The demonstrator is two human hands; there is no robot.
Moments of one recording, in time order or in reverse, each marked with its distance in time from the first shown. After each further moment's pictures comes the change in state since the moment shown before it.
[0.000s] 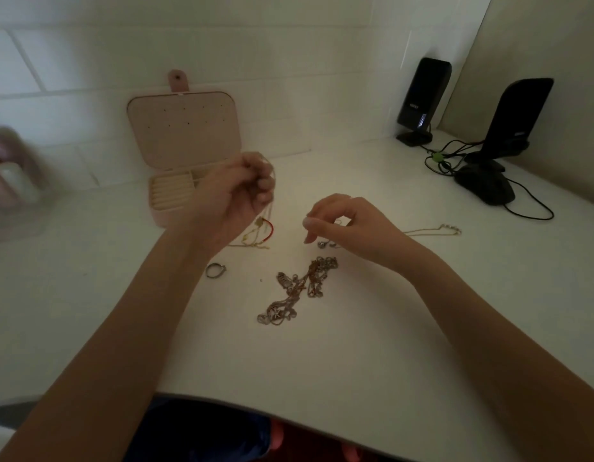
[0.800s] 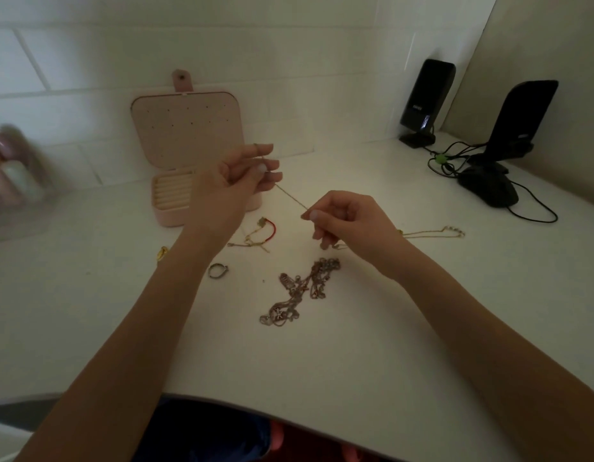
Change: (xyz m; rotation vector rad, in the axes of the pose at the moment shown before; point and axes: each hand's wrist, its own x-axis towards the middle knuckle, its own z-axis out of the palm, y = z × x) left_hand -0.014 0.000 0.014 0.705 0.311 0.320; right_hand 0.001 -0.001 0.009 0.363 0.072 0.079
